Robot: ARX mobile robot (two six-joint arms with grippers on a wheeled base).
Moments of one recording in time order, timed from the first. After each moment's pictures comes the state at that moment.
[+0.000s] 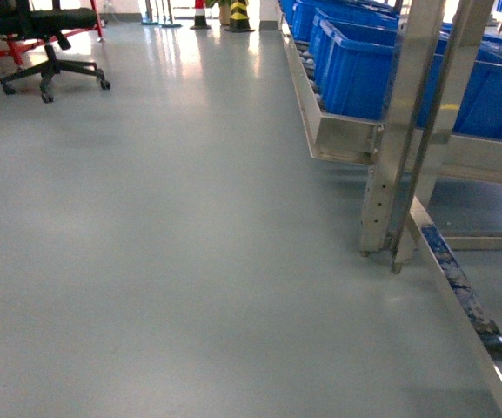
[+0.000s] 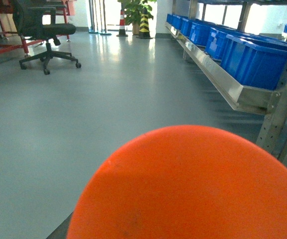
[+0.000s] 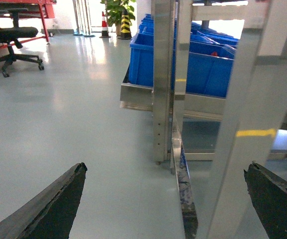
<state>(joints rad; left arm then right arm) 0.00 0.01 0.01 -0.01 0.00 -0.01 0.00 0.00 0.01 0.00 0.00 0.00</state>
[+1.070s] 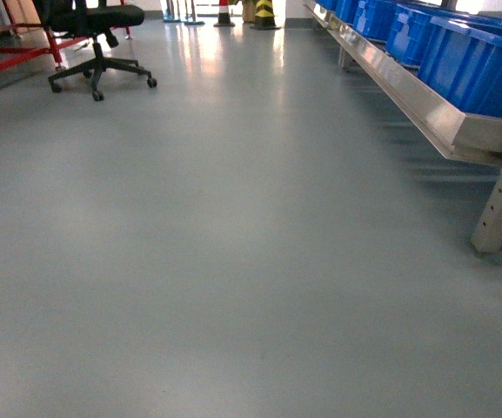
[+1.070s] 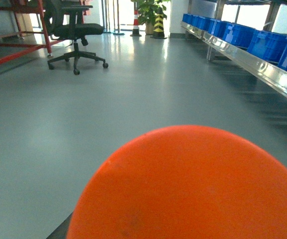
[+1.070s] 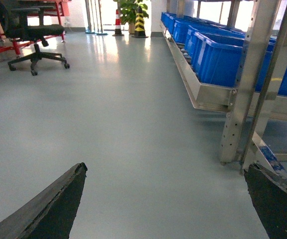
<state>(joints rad) 0.00 0.01 0.01 -0.01 0.00 -0.01 0.00 0.00 0.01 -0.01 0.00 0.00</state>
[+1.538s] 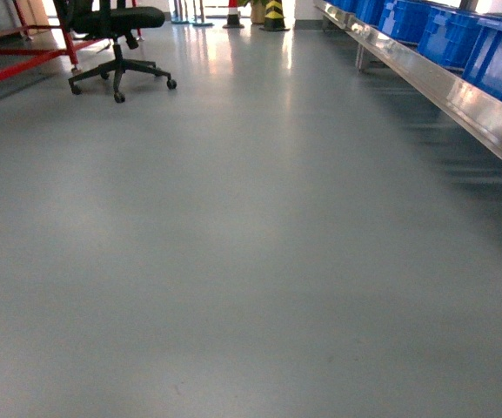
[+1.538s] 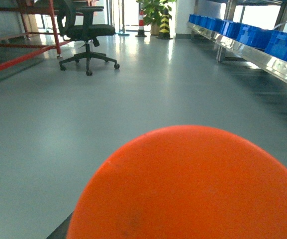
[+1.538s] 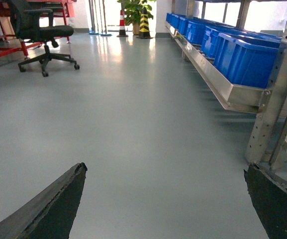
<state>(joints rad) 0.00 0.01 0.01 -0.01 0.00 -0.01 0.00 0.00 0.01 -0.01 0.00 0.00</state>
